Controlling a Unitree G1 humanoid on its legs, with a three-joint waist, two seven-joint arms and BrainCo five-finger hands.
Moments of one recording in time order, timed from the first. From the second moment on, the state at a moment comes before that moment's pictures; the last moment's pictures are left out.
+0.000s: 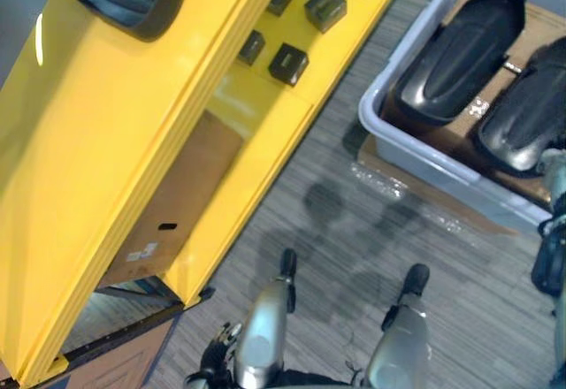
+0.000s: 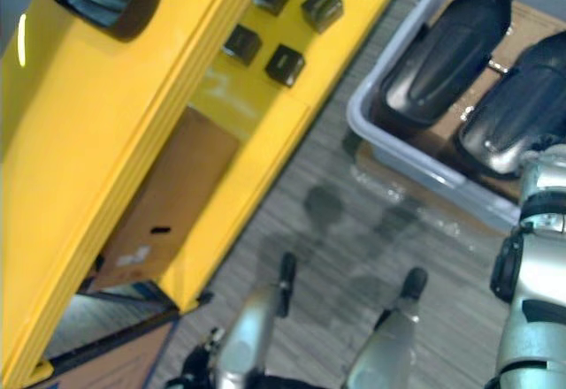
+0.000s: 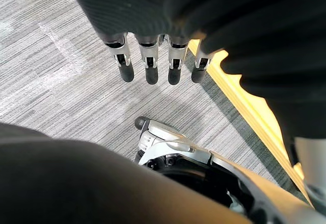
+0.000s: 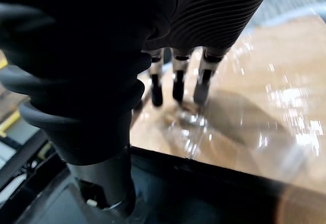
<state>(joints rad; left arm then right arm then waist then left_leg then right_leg) 0.16 0.11 -0.20 0.93 -0.54 -0.22 -0.10 -1.08 -0.83 -0.14 1.24 0.04 0.38 -0.54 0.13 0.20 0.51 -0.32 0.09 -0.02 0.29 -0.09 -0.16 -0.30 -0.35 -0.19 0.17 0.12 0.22</state>
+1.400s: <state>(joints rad) -0.08 0.20 -0.36 0.08 -0.59 0.07 -0.10 -0.85 -0.74 -0.02 0.58 -0.43 0.27 -0.62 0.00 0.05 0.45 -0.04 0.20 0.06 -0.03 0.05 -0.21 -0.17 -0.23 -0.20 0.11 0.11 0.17</state>
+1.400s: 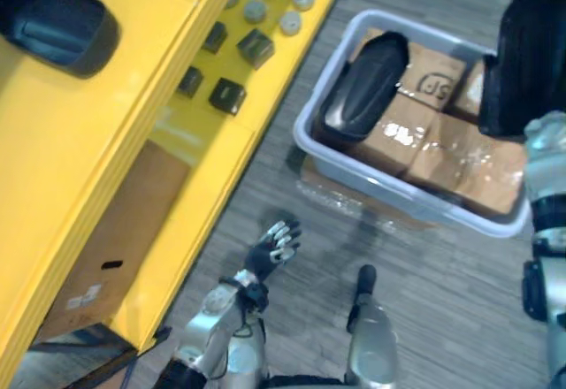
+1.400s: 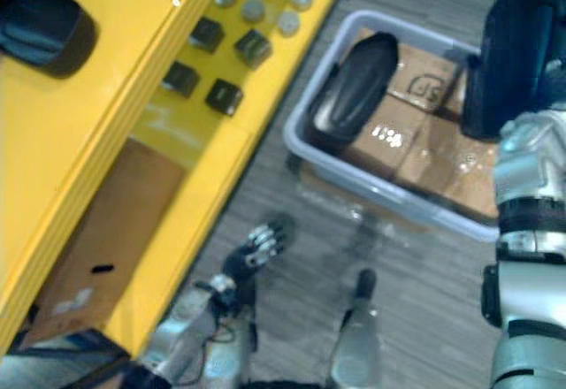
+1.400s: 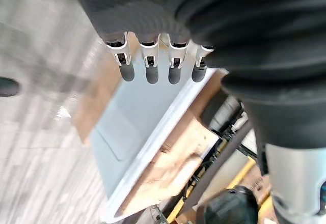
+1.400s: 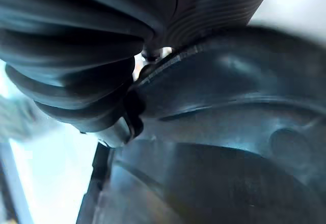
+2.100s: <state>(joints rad) -0.50 0.12 -0.20 0.30 -0.53 -0.13 0.35 -0.54 -0.39 0.06 0.04 -0.65 -0.35 -0.78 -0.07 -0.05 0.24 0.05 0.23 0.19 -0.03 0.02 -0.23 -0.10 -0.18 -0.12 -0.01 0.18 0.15</state>
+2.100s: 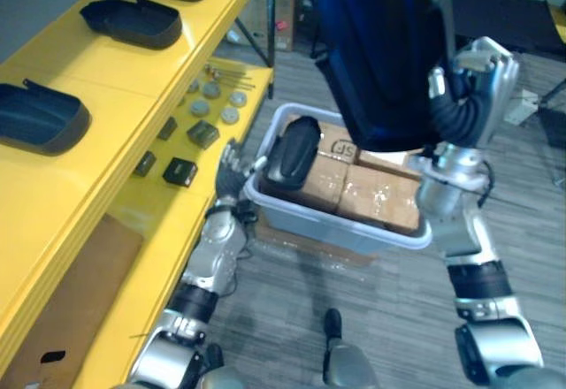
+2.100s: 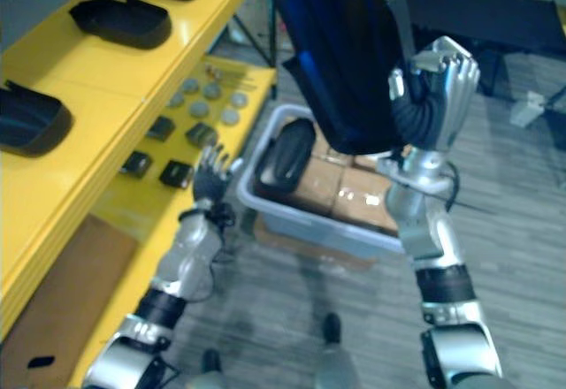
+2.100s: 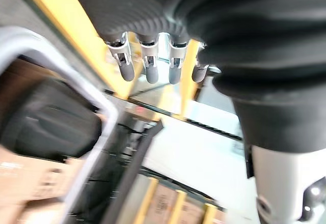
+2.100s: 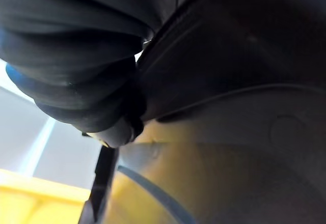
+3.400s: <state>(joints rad) -0.38 0.01 -0.36 0.04 -0.80 -0.13 0.13 -0.47 -0.32 0.26 0.06 -0.64 -0.35 -0.78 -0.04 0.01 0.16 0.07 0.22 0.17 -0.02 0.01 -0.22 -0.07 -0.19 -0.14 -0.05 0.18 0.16</state>
